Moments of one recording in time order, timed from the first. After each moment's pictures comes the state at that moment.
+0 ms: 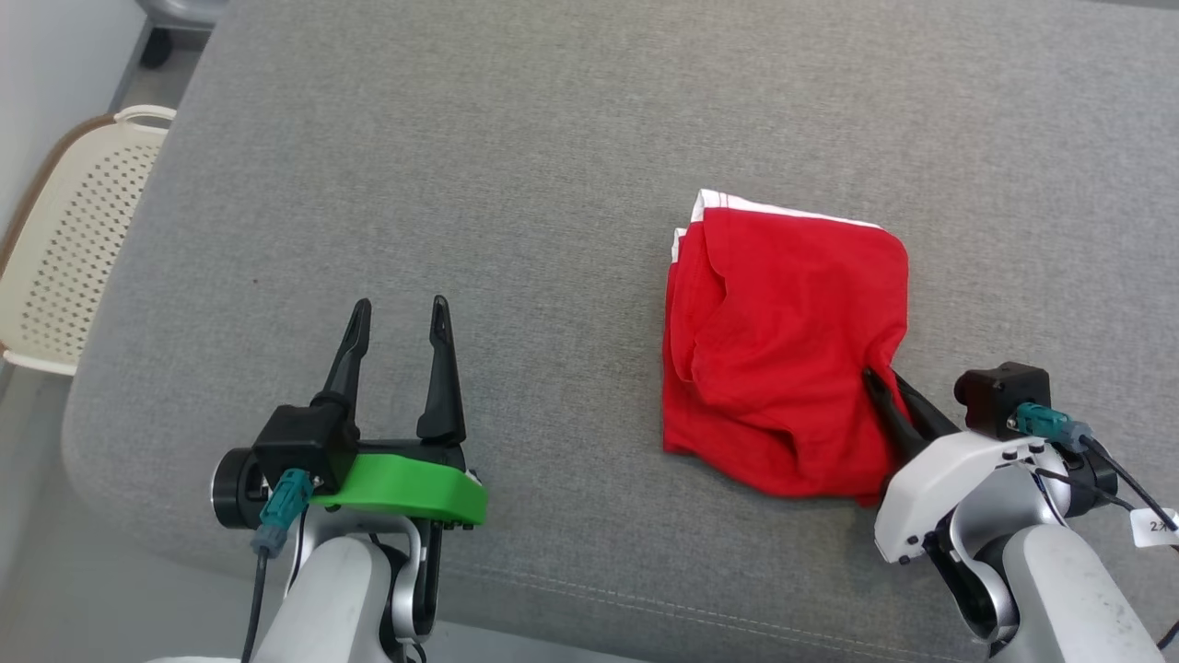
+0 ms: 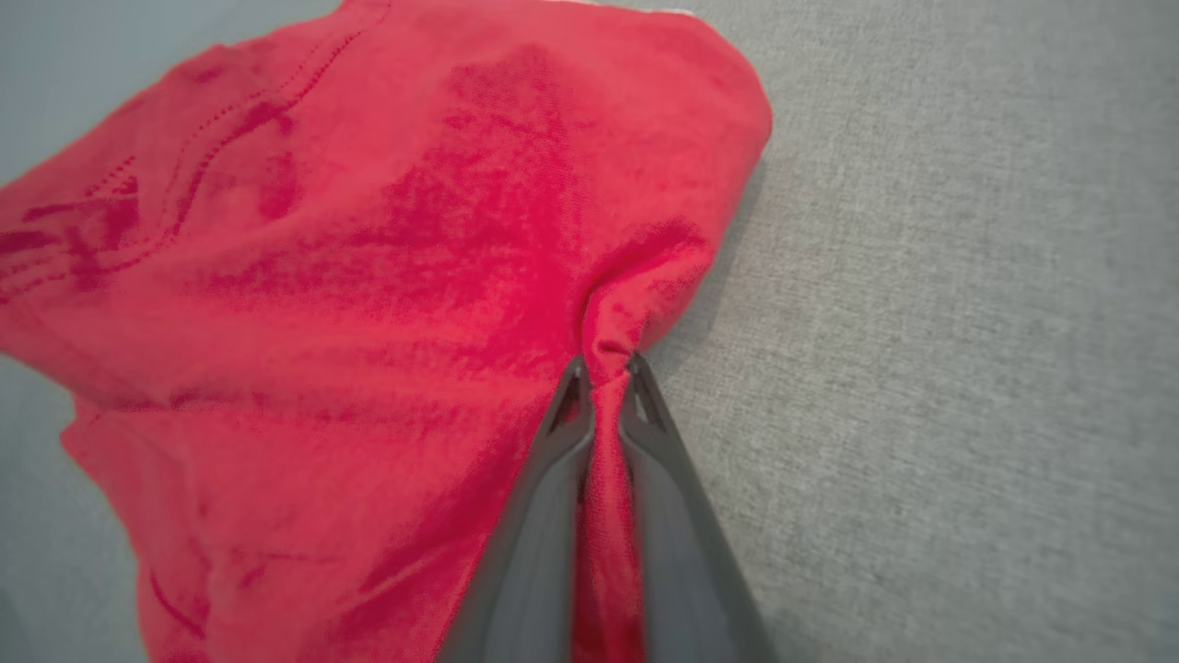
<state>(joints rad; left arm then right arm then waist) -0.26 0.06 -0.32 0.20 -0.35 0.13 -0.26 -0.18 -0.14 0.10 0.17 0.24 0.13 0.17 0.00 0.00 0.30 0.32</state>
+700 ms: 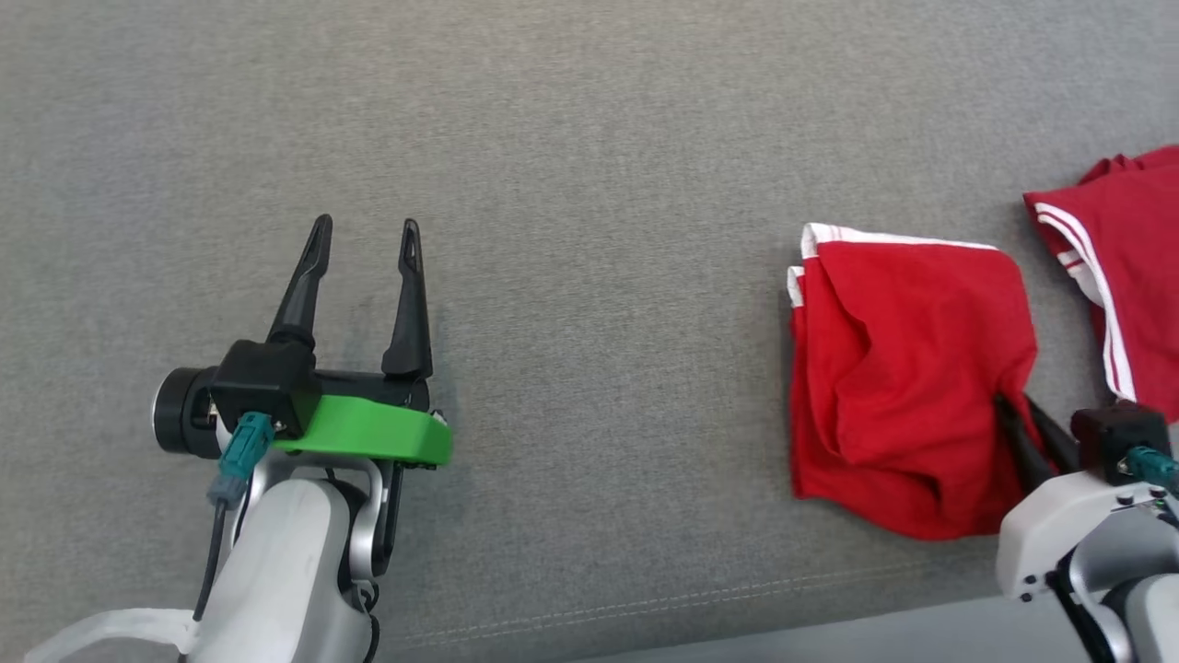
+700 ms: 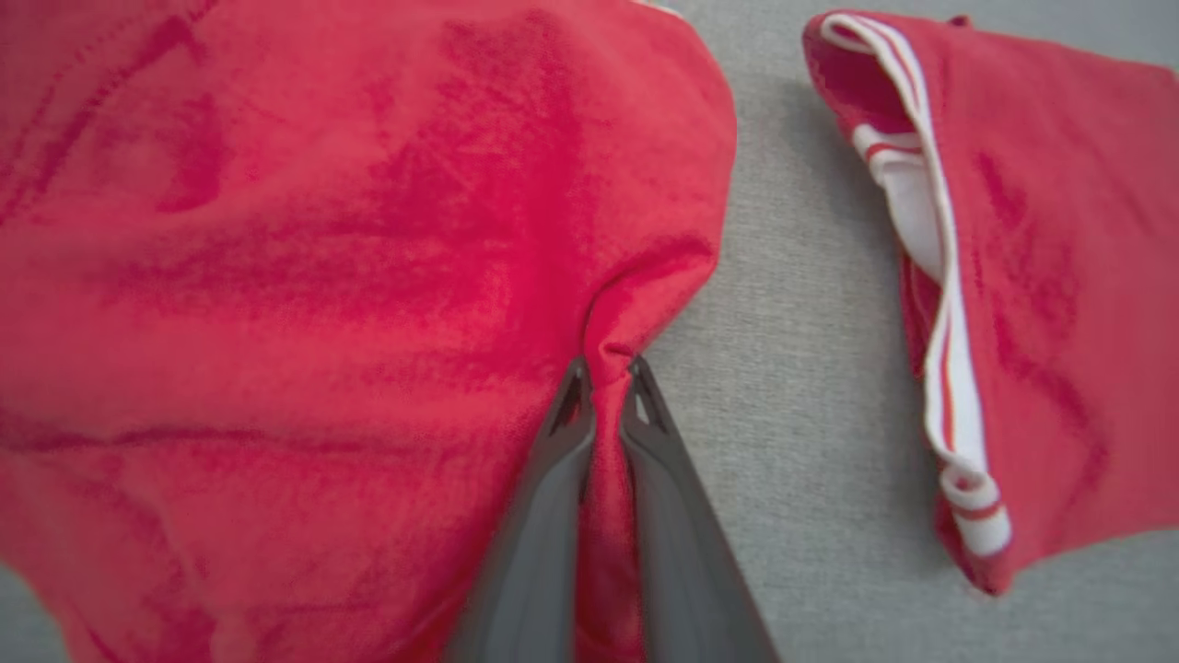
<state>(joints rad) -0.35 0.13 -0.31 0.14 -0.30 0.11 -0.23 -0.01 -0.22 -0.03 -0.02 0.08 0.13 0.19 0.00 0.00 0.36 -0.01</state>
